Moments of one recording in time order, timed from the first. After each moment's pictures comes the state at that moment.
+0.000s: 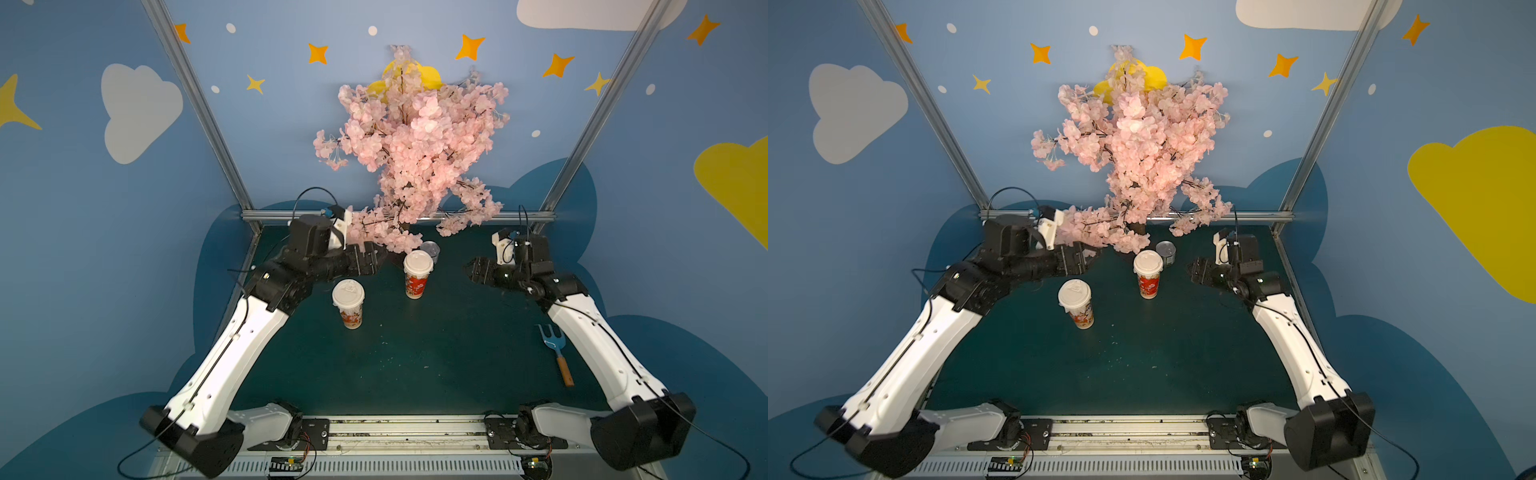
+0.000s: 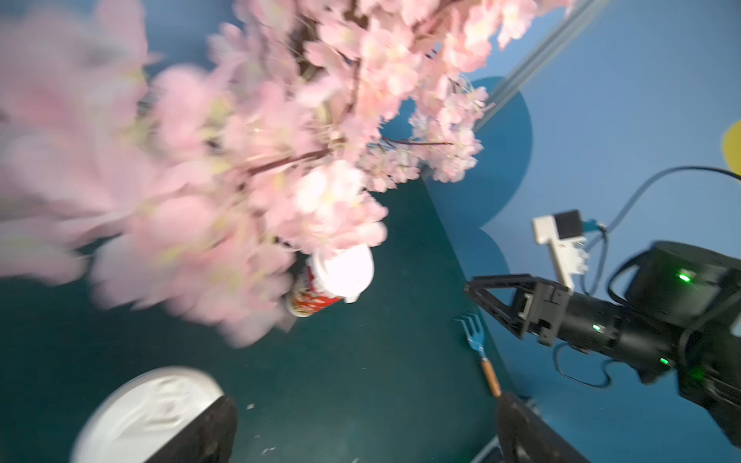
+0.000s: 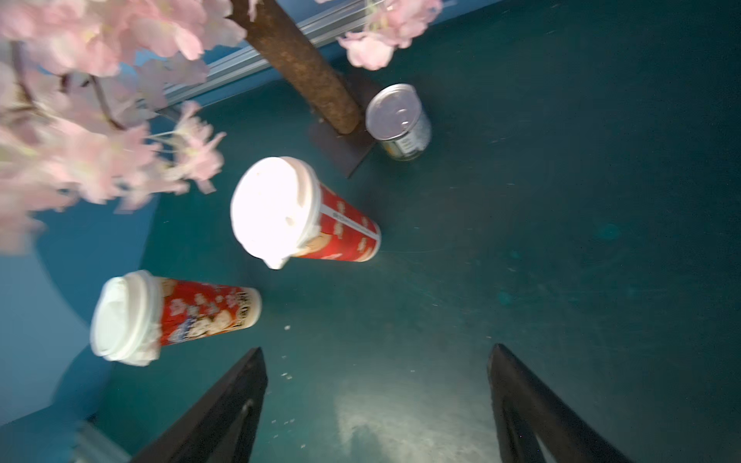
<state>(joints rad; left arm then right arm) -0.44 1.15 1.42 -0.77 0.15 -0.50 0.27 1.17 1.11 -0.63 -0.19 0.37</state>
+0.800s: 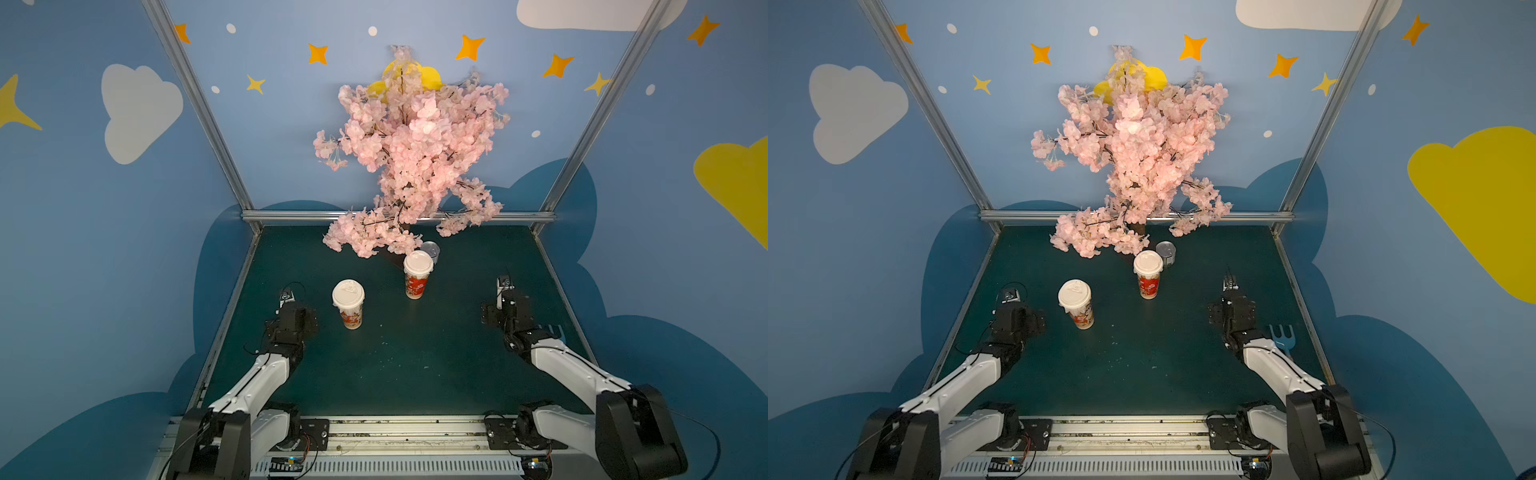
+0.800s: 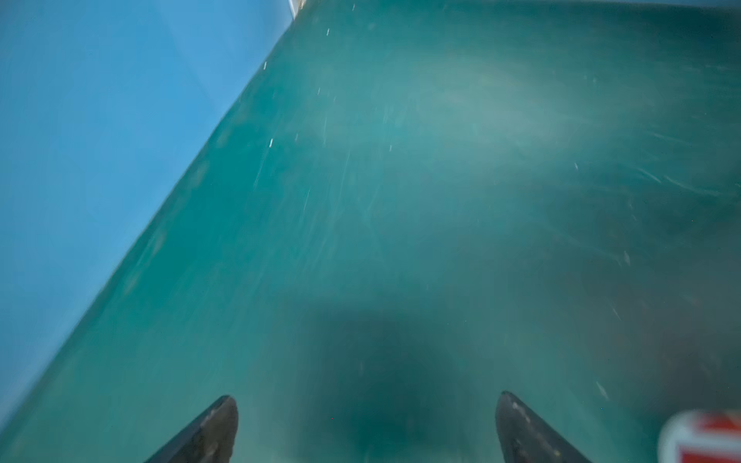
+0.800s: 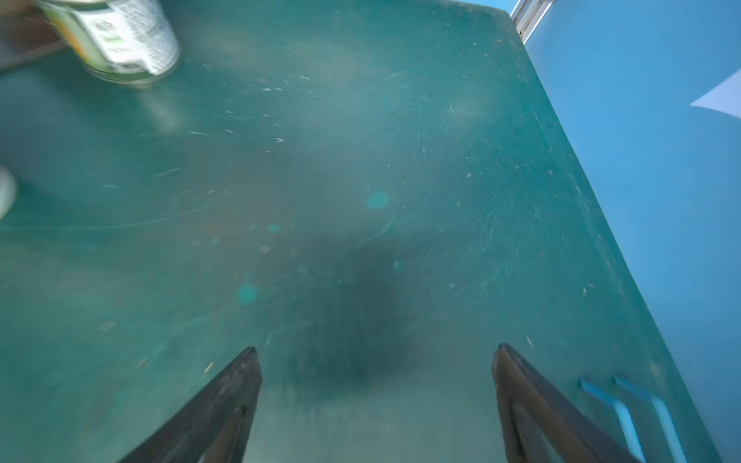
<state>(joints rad) -0.09 1.15 0.36 0.11 -0.38 -0.18 0.26 1.24 0.49 0.08 0.34 0.00</state>
